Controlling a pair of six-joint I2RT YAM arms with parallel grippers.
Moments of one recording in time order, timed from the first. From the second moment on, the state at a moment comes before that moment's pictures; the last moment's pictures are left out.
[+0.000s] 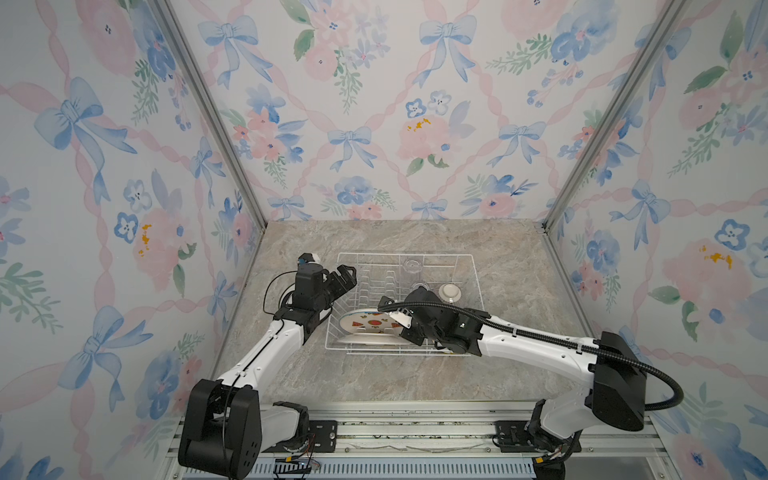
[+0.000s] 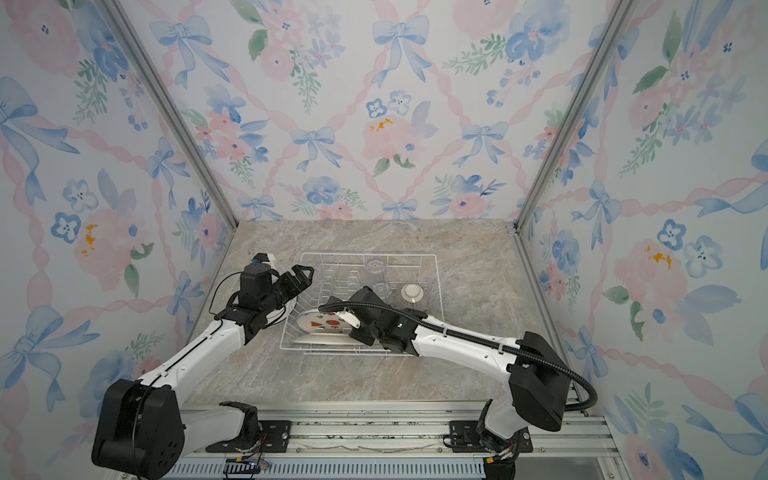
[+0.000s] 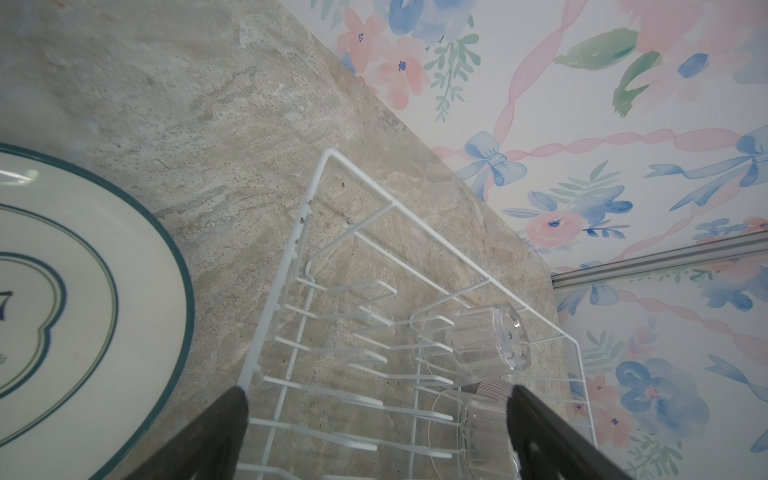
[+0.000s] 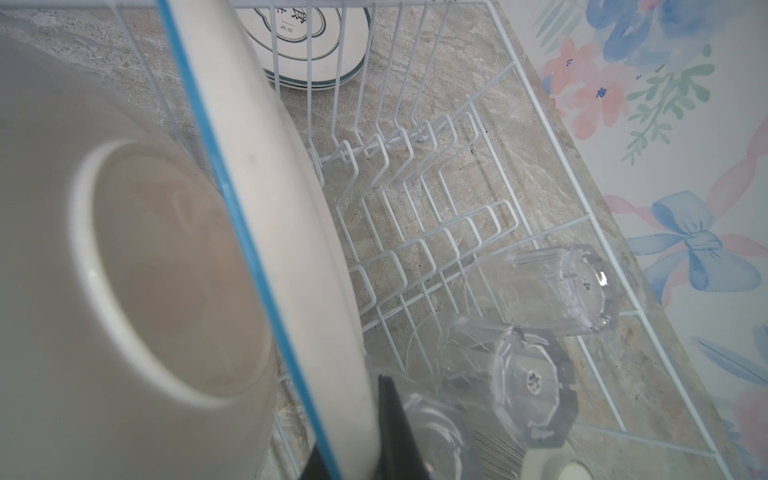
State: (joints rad) left arm -0.20 1.22 0.72 0.00 0.11 -0.78; right arm 1.04 1.53 1.12 -0.35 0.23 -0.31
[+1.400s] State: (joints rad) left arm -0.20 1.24 0.72 0.02 0.11 -0.78; right arm 1.04 1.42 1.07 -0.33 0.29 -0.29
